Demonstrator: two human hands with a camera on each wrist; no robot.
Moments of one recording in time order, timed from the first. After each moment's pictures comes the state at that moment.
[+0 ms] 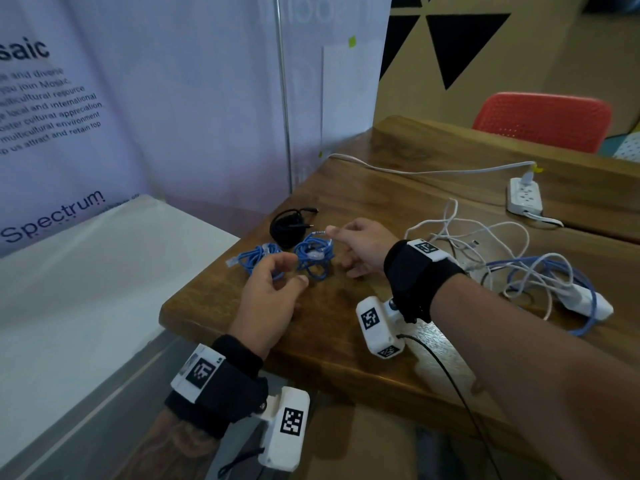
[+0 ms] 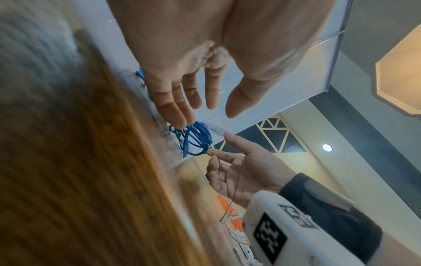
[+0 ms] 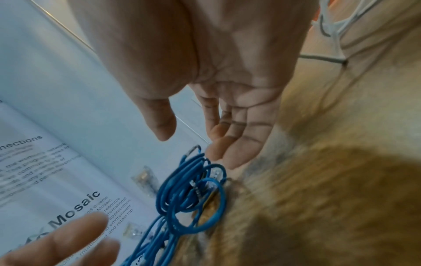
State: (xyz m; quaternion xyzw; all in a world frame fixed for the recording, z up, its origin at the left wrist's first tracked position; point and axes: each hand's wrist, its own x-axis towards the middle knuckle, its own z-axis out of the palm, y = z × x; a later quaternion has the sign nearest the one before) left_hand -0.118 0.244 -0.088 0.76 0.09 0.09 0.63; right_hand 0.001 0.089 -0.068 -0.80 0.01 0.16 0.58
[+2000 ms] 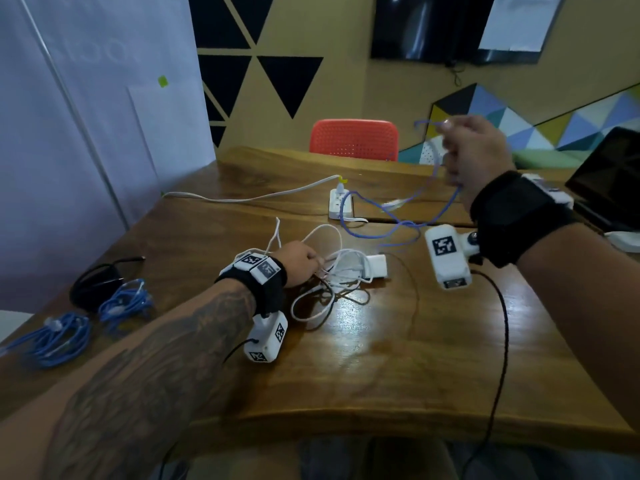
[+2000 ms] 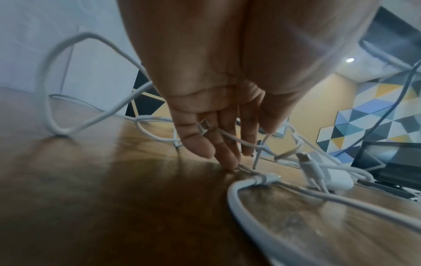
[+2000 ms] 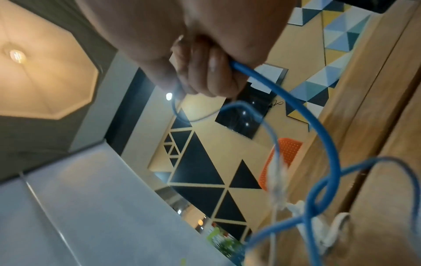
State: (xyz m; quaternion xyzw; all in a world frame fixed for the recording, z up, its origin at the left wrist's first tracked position) left_hand 0.016 -0.016 -0.060 0.93 -0.25 -0.13 0.23; right_hand -0.076 -0.259 0.075 -0.71 0.11 -0.35 0.60
